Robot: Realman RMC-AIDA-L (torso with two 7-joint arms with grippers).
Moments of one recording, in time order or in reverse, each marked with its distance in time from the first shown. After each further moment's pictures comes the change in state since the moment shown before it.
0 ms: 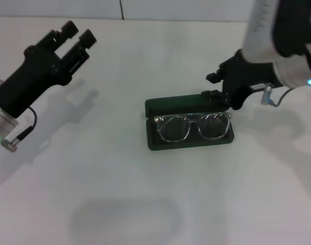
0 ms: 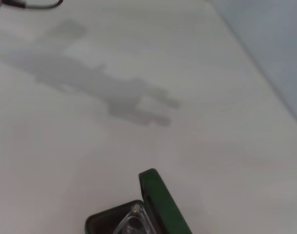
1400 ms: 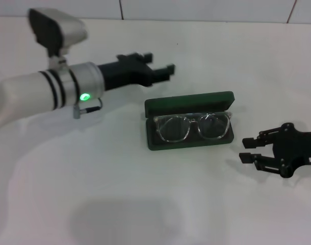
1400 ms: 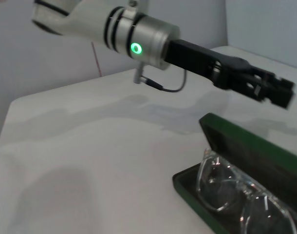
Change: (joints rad) left arm -0.386 -0.025 0.109 -0.040 0.434 -0.620 -0.333; right arm -0.123 -0.005 0.510 0.734 0.488 -0.258 -0.837
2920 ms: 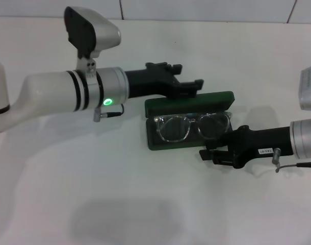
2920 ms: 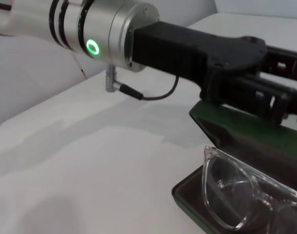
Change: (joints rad) left arm -0.039 -0.013 0.208 0.007 -0.092 0.007 -0.033; right arm 0.291 0.011 -0.005 0.469 0.030 0.193 0.048
